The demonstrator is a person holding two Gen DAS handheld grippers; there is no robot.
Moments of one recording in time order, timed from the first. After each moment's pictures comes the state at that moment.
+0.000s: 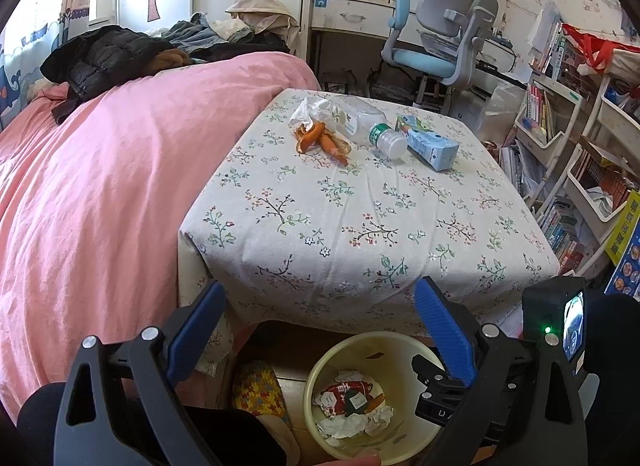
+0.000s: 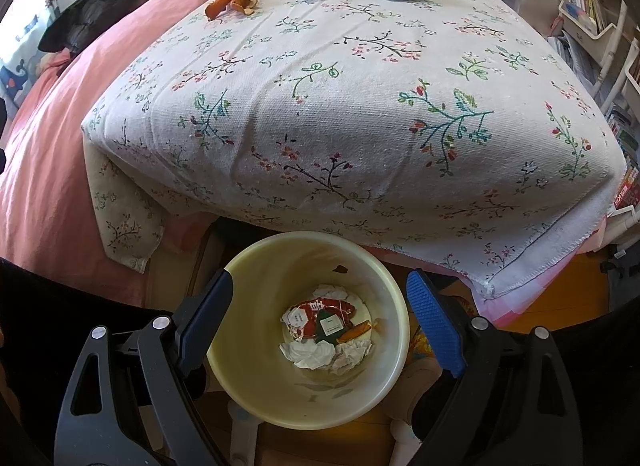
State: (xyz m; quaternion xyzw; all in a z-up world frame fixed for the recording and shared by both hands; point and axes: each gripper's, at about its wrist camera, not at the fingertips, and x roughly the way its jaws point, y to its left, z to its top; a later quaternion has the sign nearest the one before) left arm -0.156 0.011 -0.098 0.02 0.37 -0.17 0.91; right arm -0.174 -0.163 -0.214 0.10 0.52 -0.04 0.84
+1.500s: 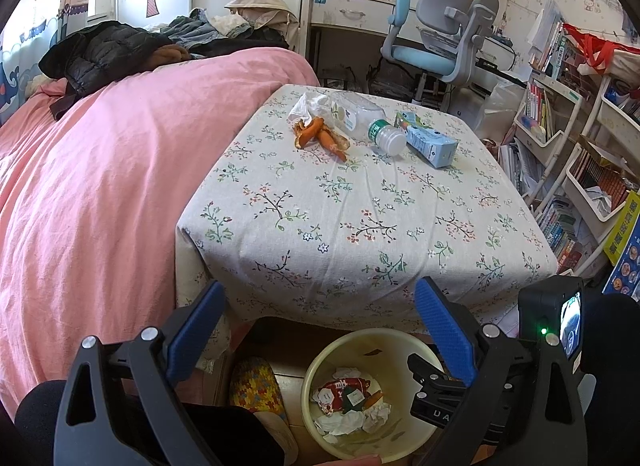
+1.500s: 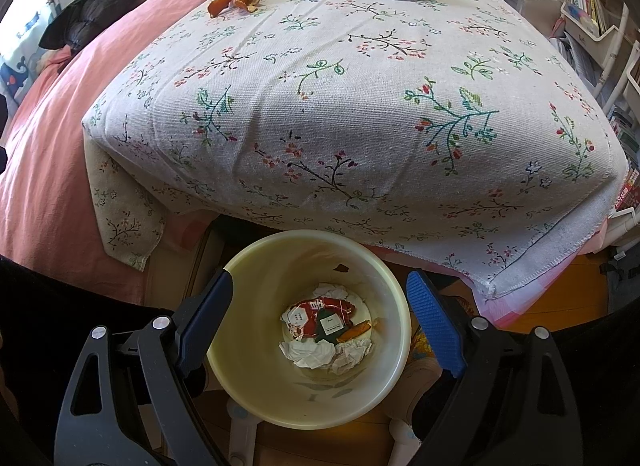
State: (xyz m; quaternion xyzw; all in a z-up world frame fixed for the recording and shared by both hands) left arm -0.156 0.011 -0.100 0.02 0.38 -0.17 0.91; right arm -0.173 -0.161 -0.215 0.10 0.53 -0.04 0.84
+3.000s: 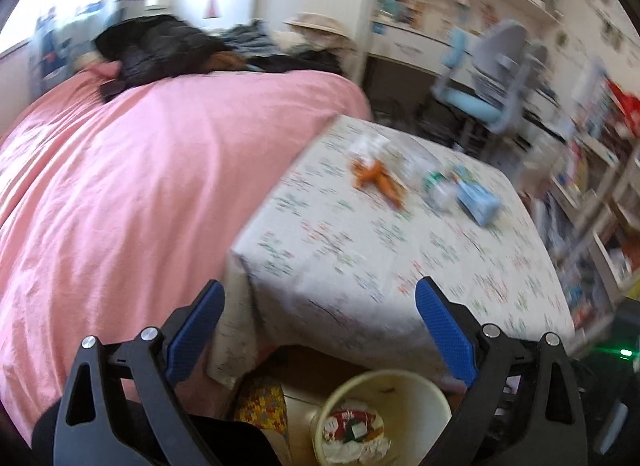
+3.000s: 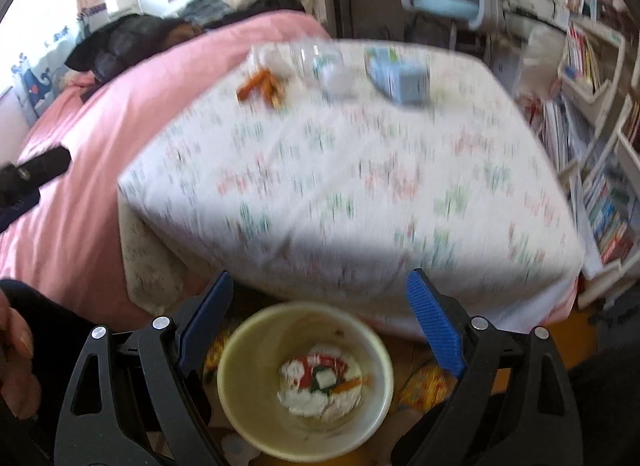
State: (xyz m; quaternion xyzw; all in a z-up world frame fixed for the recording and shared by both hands) left arm -0.135 0.050 -0.082 -0.05 0.35 -0.08 0.93; right arm -0.165 -0.160 -0.139 0.06 0.43 -0.03 0.90
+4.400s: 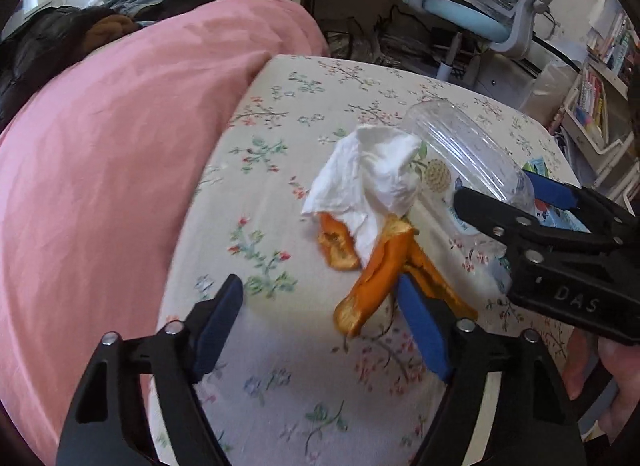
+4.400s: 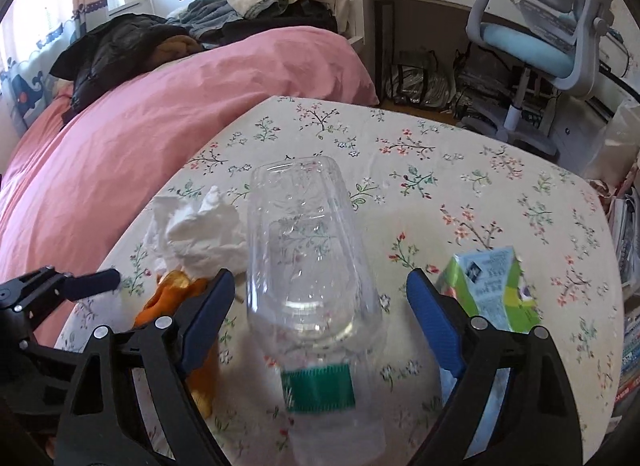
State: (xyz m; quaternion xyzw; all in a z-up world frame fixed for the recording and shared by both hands) left arm 0.120 -0.044 -0.143 0.05 0.47 -0.19 0.86; right arm 0.163 -0.205 -0.156 0.02 0.43 0.03 0.90
